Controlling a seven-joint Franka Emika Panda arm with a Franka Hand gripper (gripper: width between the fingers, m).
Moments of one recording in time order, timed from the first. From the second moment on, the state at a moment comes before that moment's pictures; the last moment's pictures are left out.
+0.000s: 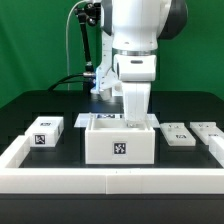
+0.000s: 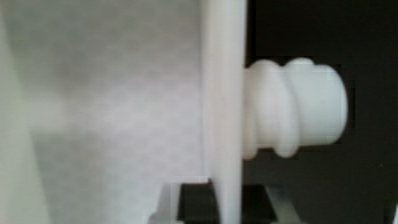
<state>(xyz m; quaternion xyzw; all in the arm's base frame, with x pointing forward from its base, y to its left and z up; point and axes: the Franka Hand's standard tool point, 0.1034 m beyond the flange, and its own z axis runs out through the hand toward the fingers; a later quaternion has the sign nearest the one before) 0.430 0.002 0.023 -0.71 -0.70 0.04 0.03</state>
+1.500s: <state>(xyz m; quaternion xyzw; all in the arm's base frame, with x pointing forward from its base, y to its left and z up) 0.487 0.046 0.023 -0.70 -0.72 0.01 0.02</state>
